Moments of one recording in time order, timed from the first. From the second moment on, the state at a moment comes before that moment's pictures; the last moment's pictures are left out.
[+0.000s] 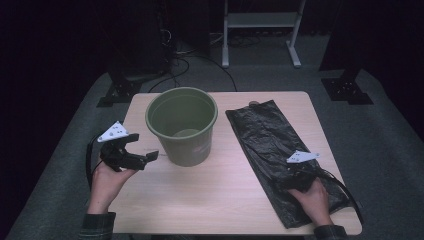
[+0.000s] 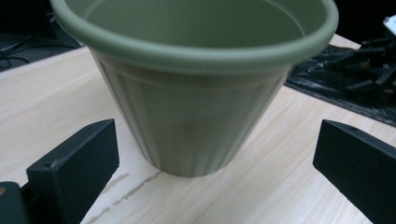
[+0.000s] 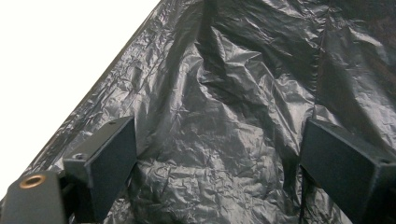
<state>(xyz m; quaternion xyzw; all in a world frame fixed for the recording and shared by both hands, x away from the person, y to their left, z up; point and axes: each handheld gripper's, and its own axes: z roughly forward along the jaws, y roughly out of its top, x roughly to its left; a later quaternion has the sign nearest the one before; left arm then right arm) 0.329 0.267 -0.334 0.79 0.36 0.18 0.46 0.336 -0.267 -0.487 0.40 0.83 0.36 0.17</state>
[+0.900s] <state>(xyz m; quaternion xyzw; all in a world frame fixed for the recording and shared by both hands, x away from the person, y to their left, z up) 0.387 0.280 -0.287 0.79 0.36 0.18 0.47 0.337 -0.267 -0.487 0.40 0.83 0.36 0.17</state>
